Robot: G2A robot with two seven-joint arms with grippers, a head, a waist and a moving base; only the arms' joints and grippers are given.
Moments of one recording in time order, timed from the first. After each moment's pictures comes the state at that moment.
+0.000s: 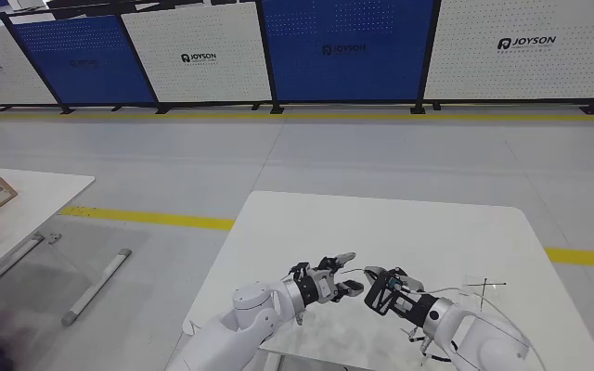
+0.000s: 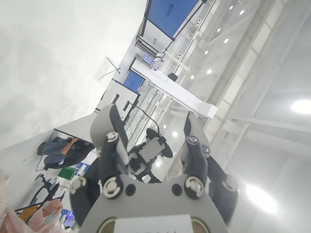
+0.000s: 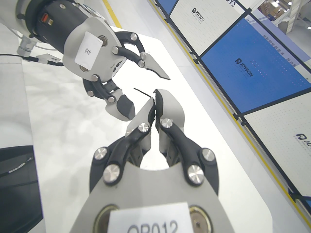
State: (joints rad) left arm 1.39 -1.13 -1.05 -1.70 -1.06 0.32 -0.25; right arm -1.25 -0.92 0.89 -1.97 -1.37 -0.34 0.32
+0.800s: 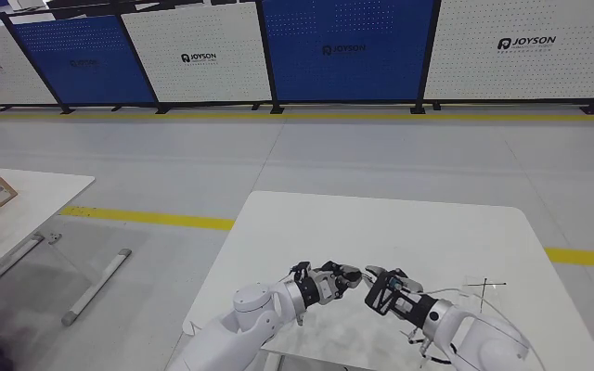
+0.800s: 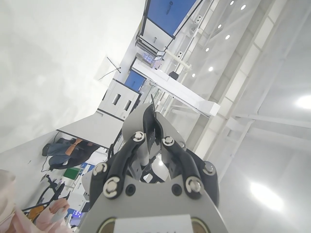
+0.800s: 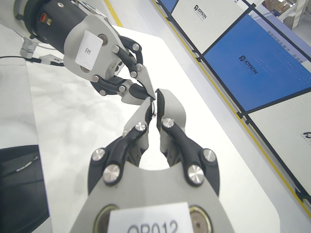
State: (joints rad) left arm 1.40 -1.13 -1.05 -1.71 -1.01 0.29 -0.25; right arm -1.26 -0.93 0.91 -1.96 -1.34 -0.34 0.32
